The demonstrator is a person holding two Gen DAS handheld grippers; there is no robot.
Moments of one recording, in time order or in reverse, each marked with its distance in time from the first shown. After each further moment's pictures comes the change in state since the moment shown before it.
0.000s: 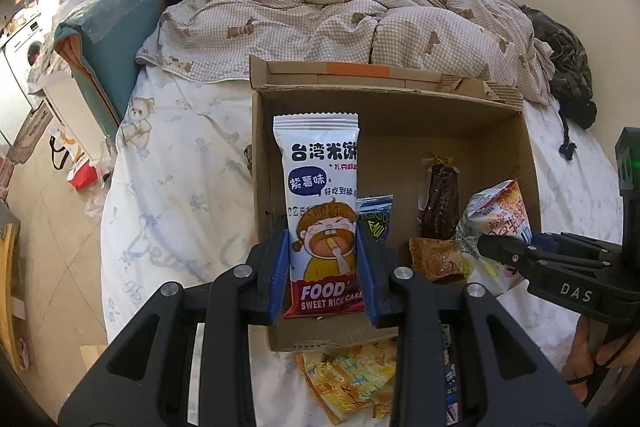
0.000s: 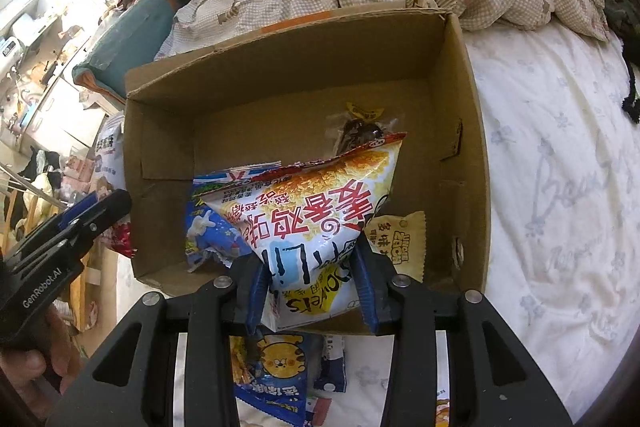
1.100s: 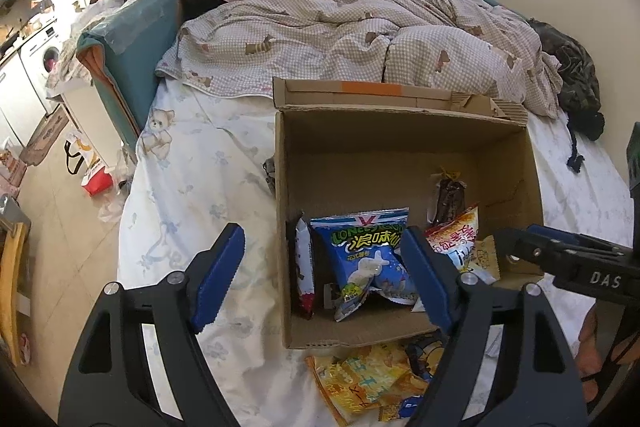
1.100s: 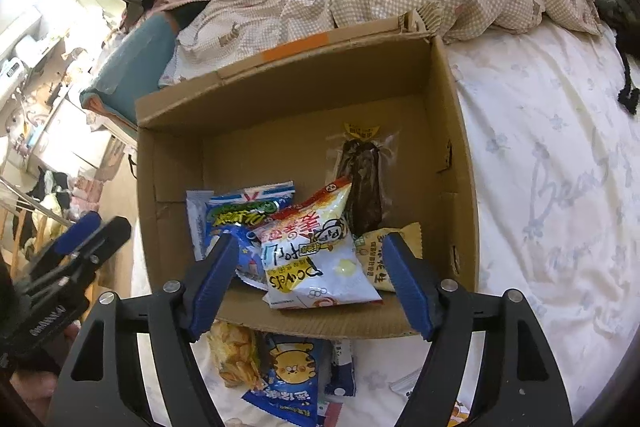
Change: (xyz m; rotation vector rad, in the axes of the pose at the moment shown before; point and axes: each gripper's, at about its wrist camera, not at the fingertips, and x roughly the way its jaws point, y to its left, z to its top) left arm -0.019 0.003 -0.001 -0.019 -0.061 0.050; right arm -0.021 -0.004 0.004 0.049 -0.069 0.027
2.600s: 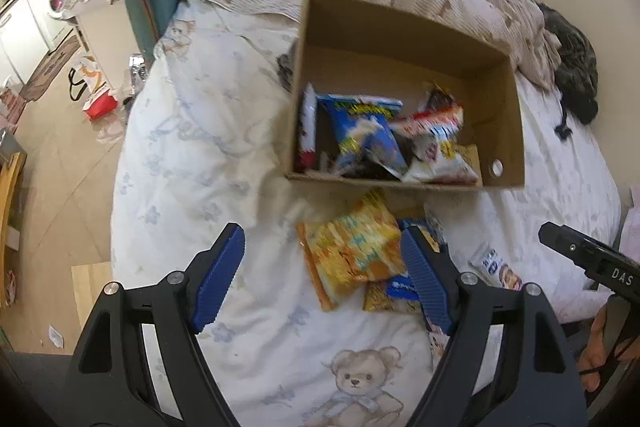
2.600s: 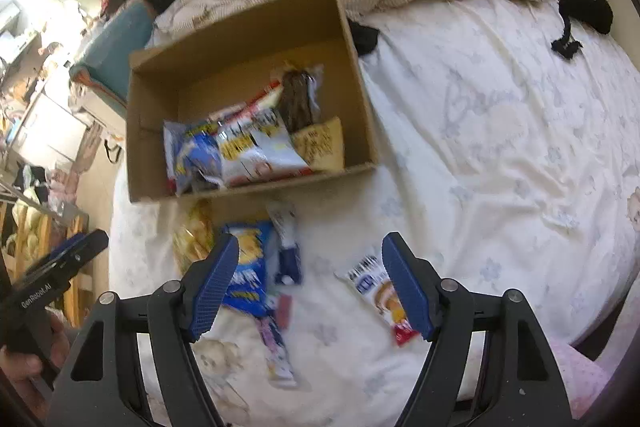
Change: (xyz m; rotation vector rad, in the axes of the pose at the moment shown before) left arm -0.043 0.000 -0.090 -0.101 0.187 -0.031; right arm -0.063 -0.036 -0.089 0.025 0.076 -0.122
